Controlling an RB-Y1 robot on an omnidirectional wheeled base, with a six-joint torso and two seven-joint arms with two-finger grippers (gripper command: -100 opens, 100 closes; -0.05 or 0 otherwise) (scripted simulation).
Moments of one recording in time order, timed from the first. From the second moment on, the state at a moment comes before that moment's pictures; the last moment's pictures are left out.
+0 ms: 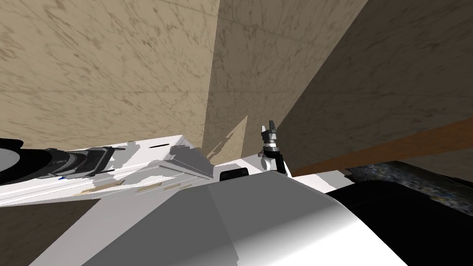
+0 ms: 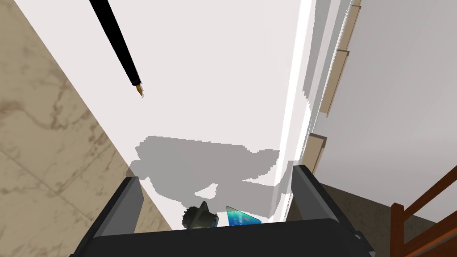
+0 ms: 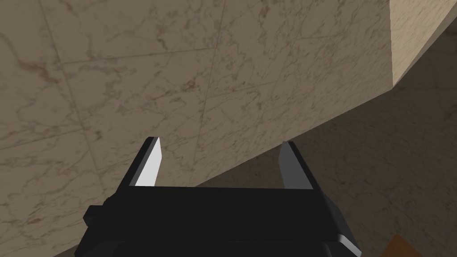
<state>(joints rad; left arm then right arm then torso) 0.40 1.23 0.77 -1.81 0.99 1.46 -0.05 0.49 -0.03 0.02 -2.27 -0.07 -0.37 0.04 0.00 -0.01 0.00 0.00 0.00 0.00</state>
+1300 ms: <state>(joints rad) 0.32 1.29 0.78 -1.69 1.20 1.83 -0.09 0.49 -0.03 0.02 -2.27 -0.07 -0.37 0.04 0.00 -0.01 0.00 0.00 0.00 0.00</state>
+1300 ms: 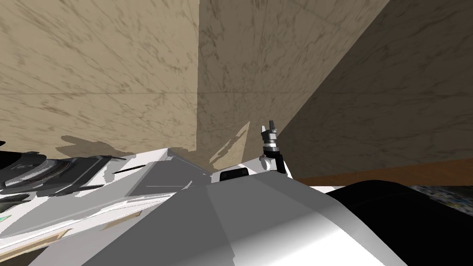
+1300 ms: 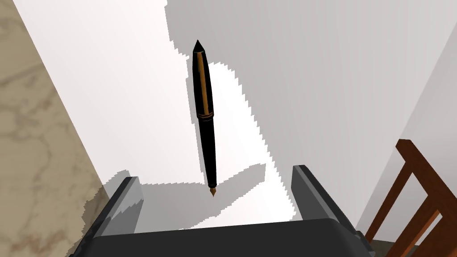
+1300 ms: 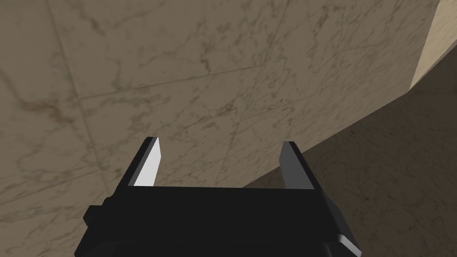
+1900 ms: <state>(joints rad) 0.30 1.29 0.78 -1.66 1.25 1.99 -0.10 0.49 -0.03 0.02 -2.27 -0.07 -0.37 0.04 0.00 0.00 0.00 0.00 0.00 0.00</state>
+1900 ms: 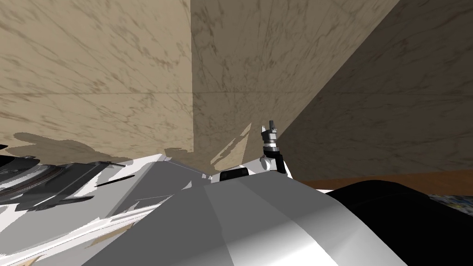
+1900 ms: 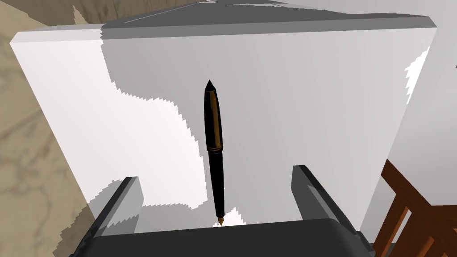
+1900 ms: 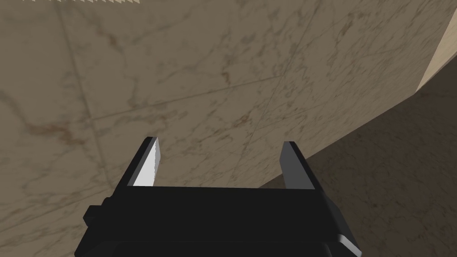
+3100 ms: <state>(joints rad) 0.30 1.27 0.74 -1.64 1.22 1.94 -0.11 0.49 -0.03 0.02 -2.27 -0.07 -0.37 0.04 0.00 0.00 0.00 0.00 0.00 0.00</state>
